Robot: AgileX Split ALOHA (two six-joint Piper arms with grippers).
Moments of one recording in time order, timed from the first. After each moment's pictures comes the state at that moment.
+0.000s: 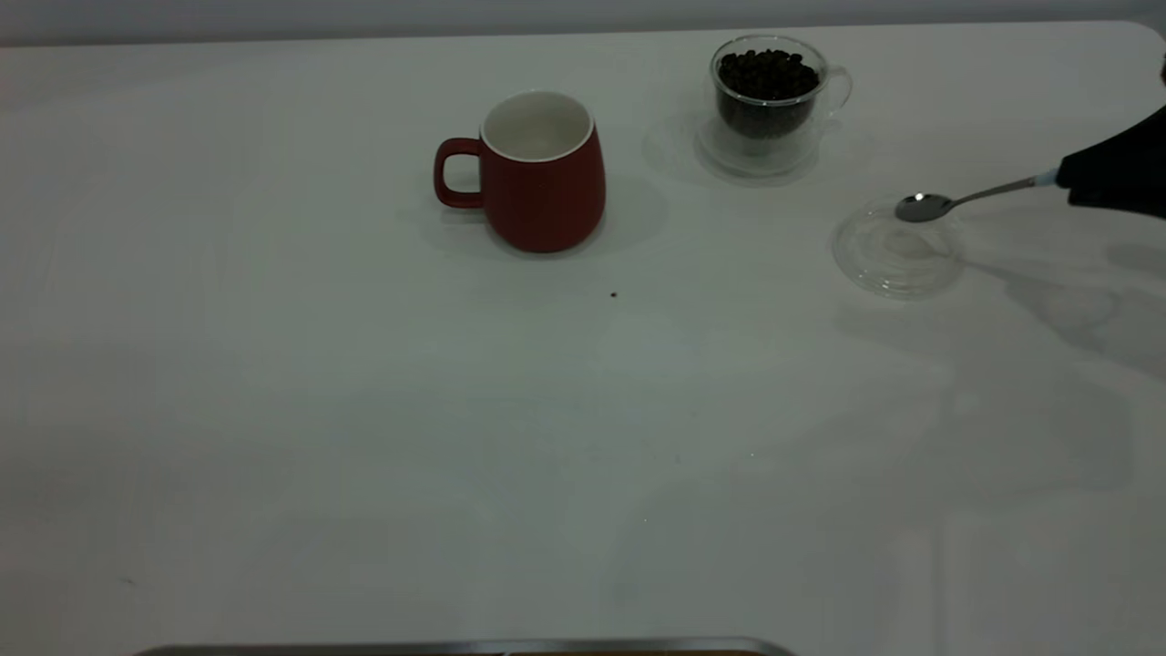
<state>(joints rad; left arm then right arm) 0.03 -0.02 -0.49 0.02 1.14 0.02 -0.52 2.22 -0.88 1.66 0.79 -1.56</state>
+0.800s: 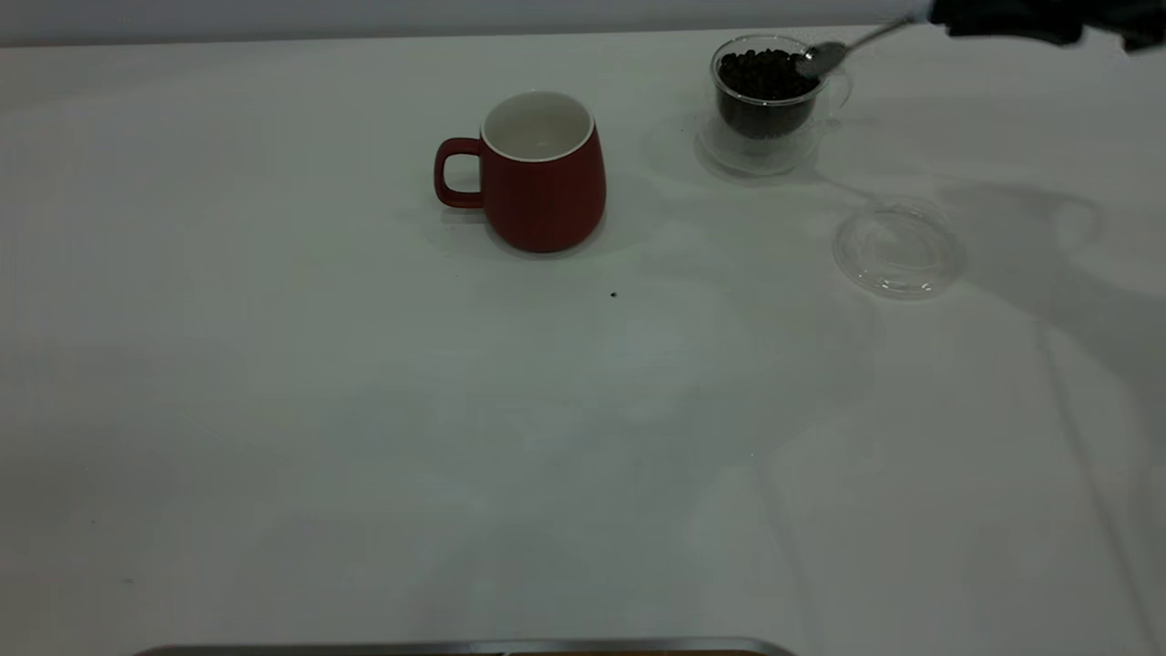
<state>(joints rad) 0.03 -0.02 -0.49 0.02 1.14 0.02 -0.16 2.08 -1.07 1.78 0.51 -1.54</state>
